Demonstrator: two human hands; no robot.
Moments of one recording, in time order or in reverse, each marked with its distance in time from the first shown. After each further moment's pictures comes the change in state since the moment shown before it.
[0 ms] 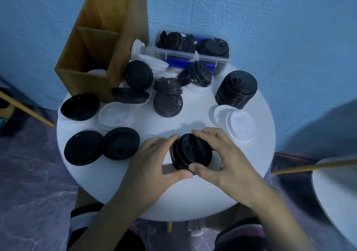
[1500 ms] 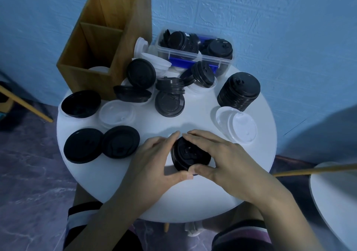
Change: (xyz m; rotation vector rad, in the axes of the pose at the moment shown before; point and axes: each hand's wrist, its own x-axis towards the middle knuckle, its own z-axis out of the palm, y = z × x) left_hand 0.002 0.000 0.000 0.029 -0.001 0.017; right_hand 0.017 -0.023 -0.015 -0.376 -0.235 -0.062
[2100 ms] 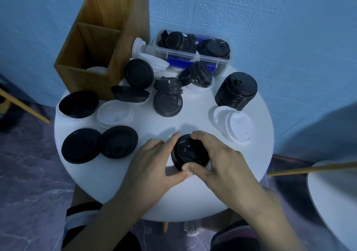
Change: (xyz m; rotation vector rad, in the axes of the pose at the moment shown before) left_hand 0.000 0.007 0.002 0.094 0.043 0.033; right_hand -0.010 -0.008 0.024 0.009 0.227 0.123
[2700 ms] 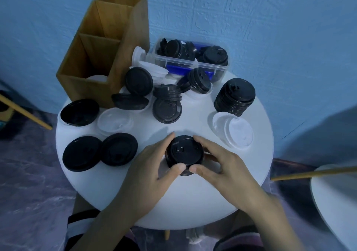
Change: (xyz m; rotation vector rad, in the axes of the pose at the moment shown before) left_hand -0.002 -0.006 -0.002 -0.242 0.022 -0.020; right_hand 0.003 0.037 0.010 0.329 -0.010 0.035
